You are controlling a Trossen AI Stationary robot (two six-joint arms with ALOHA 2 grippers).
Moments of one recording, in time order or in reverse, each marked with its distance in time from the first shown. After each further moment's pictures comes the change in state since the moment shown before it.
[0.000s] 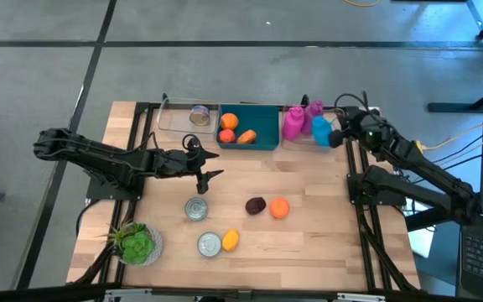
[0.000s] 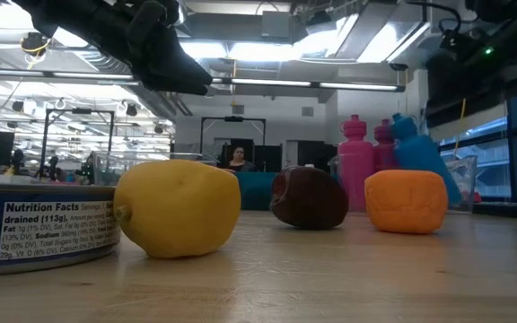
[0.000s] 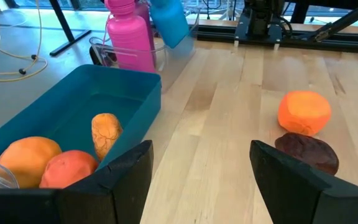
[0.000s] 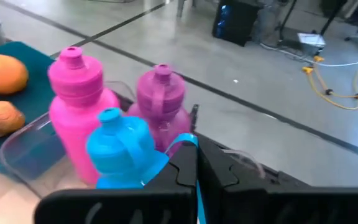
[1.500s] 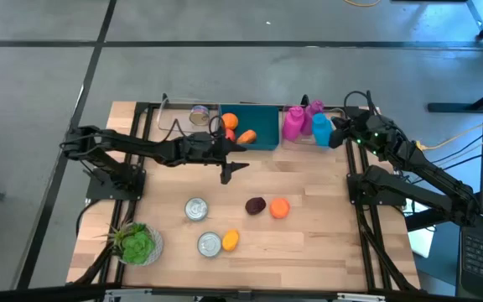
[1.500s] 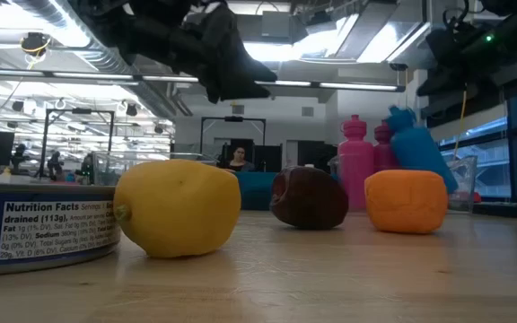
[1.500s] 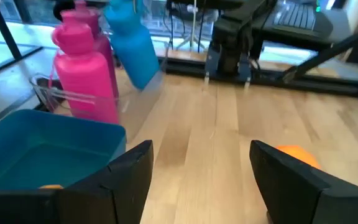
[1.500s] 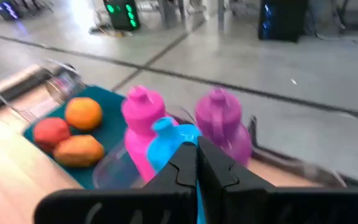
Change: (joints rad) left arm 0.201 0.351 0.198 0.278 0.359 0.041; right arm 0.001 -0.037 0.000 0.064 -0.179 0.186
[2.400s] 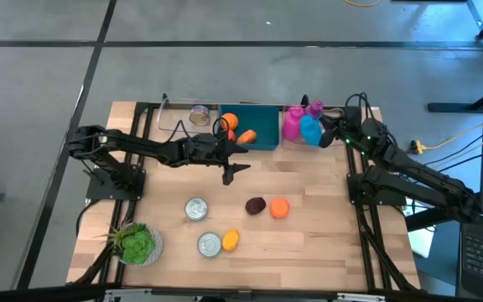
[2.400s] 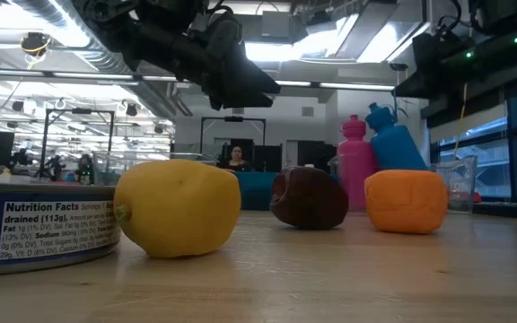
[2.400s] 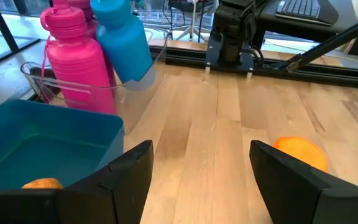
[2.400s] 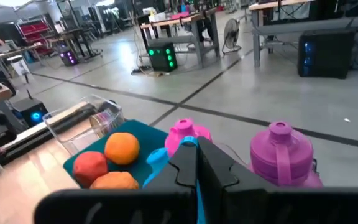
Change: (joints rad) left arm 0.000 0.049 0.011 0.006 0.003 0.003; right arm 0.000 0.075 -0.196 0.505 -0.119 -0.013
